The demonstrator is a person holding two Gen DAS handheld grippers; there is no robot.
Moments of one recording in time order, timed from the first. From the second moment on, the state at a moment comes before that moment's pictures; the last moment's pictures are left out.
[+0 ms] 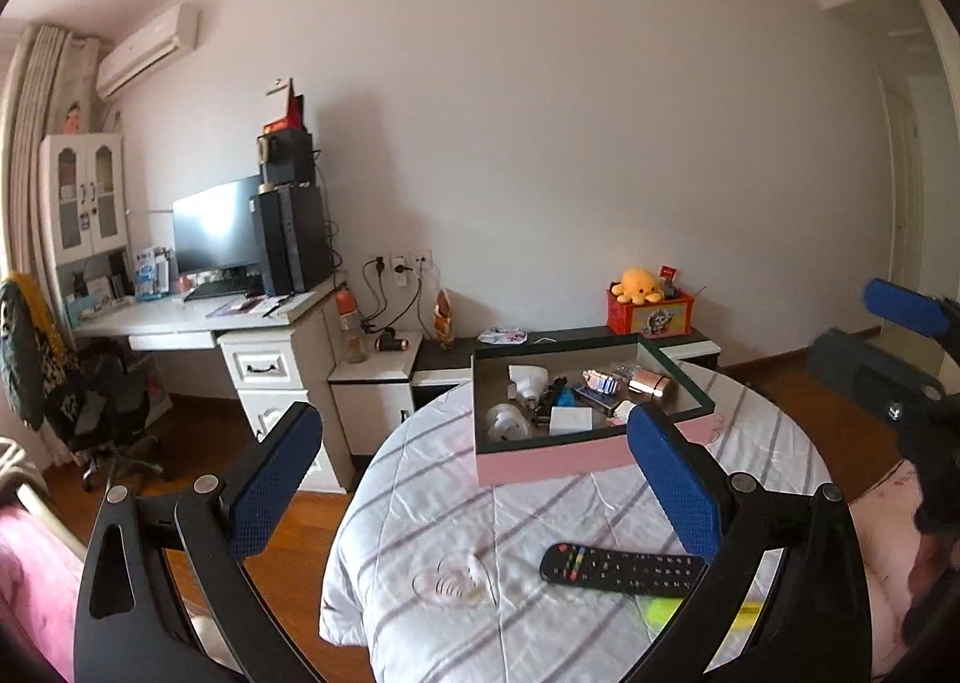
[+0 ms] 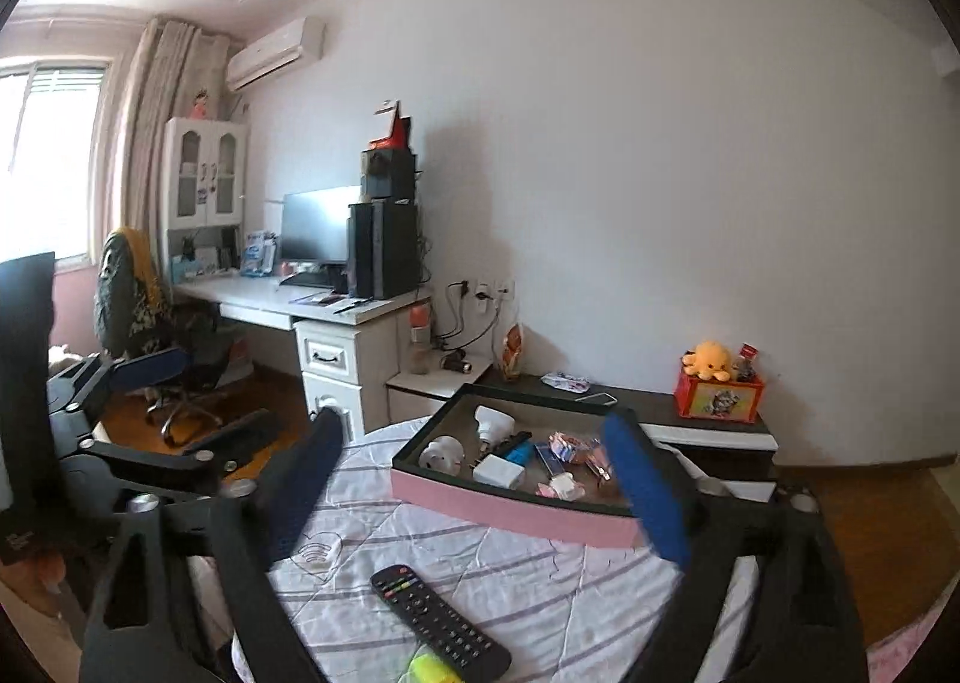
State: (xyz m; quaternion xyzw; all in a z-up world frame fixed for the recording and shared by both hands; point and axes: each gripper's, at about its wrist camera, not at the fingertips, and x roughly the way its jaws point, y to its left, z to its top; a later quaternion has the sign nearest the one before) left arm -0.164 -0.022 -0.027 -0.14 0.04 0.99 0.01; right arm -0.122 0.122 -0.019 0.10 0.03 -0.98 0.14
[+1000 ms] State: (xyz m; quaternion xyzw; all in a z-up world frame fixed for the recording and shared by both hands) left arm -0.129 -0.024 -0.023 -0.13 0.05 0.99 0.00; right arm -0.079 0.112 -0.021 0.10 0.04 -0.99 0.13
